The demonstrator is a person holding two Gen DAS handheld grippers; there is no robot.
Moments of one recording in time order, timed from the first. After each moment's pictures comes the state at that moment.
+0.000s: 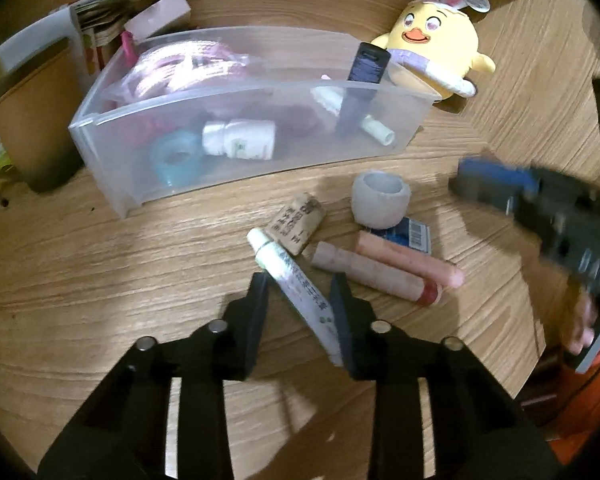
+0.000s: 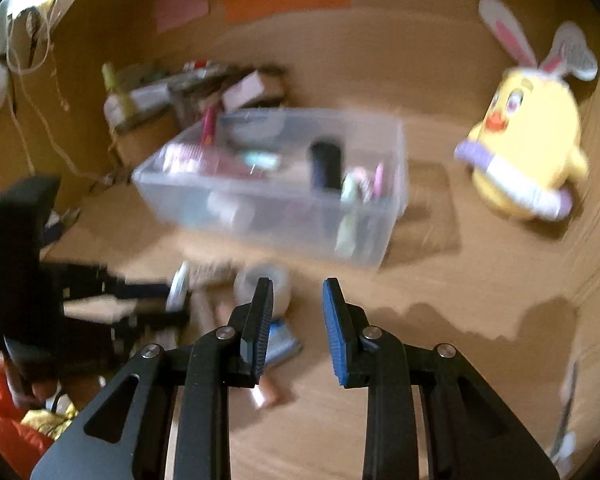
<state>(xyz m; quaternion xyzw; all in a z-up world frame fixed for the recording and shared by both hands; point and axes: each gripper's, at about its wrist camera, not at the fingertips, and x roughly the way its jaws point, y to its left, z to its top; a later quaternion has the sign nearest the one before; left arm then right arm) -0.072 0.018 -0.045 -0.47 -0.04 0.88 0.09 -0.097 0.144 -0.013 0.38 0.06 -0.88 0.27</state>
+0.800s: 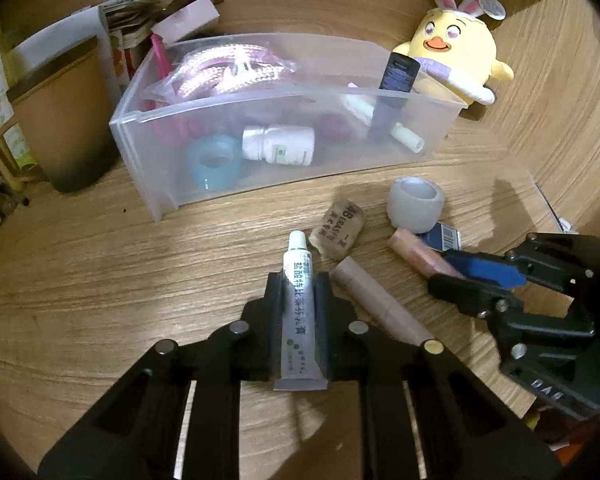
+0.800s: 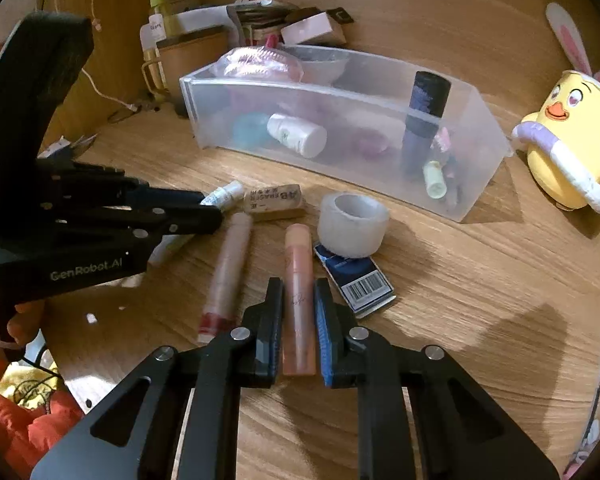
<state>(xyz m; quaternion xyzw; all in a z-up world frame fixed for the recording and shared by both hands) -0.071 0.002 -0.047 -0.45 -0.04 0.89 0.06 -0.066 0.101 -0.052 0.40 0.13 -0.86 0.29</state>
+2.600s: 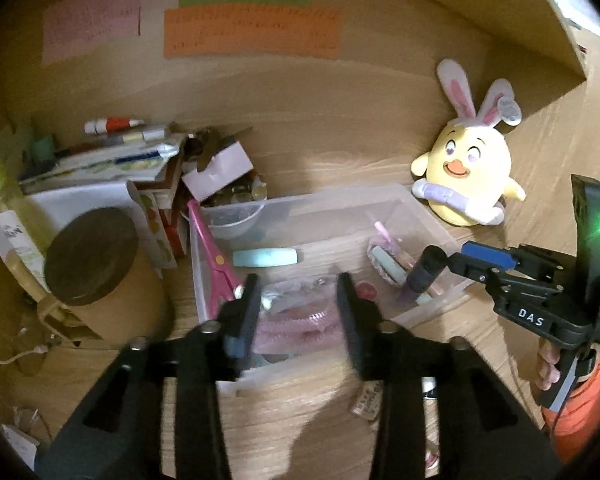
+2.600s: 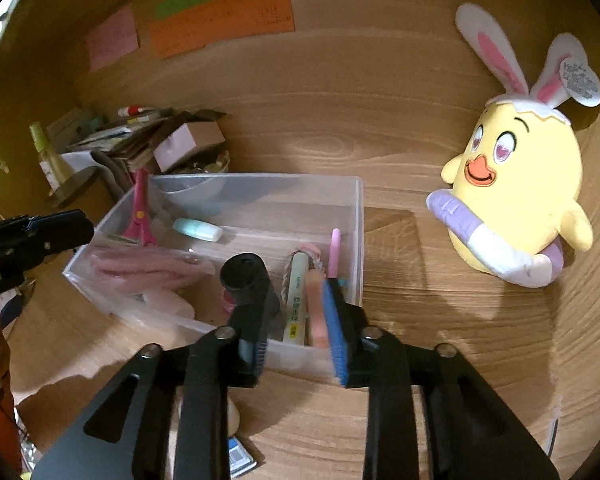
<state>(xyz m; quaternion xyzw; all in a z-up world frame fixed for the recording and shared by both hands) -0.131 -0.033 0.051 -0.35 -0.03 0.94 0.05 -0.177 0.138 0.014 0.36 0.04 -0.91 0.20</state>
